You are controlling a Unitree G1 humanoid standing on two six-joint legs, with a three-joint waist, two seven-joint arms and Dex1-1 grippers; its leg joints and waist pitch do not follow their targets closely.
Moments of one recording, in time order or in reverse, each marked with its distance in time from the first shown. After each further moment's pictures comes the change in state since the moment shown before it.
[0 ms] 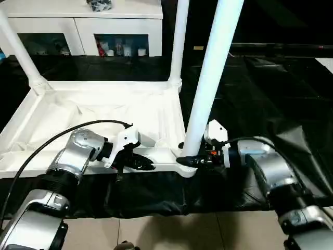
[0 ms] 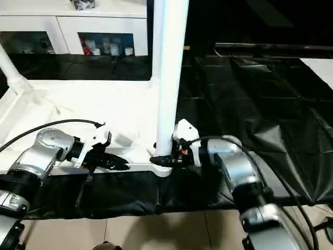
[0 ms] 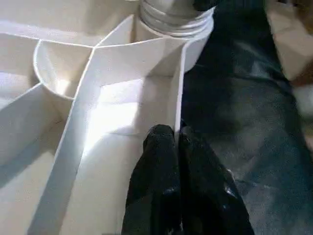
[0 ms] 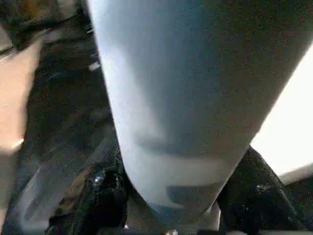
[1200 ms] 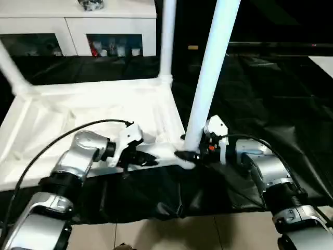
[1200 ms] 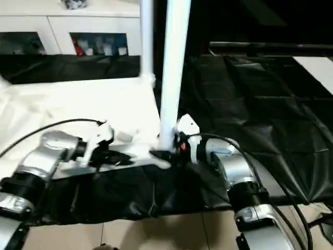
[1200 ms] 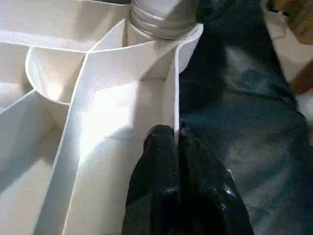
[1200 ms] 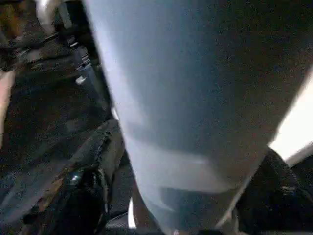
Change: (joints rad) left arm 0.019 -0.009 0.012 -0.034 -0.002 0.005 -0.044; right arm -0.039 -0.022 0.006 0.040 0.019 0.038 0.095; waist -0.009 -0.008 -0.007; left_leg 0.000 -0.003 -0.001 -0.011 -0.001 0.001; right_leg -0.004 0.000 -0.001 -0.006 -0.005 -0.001
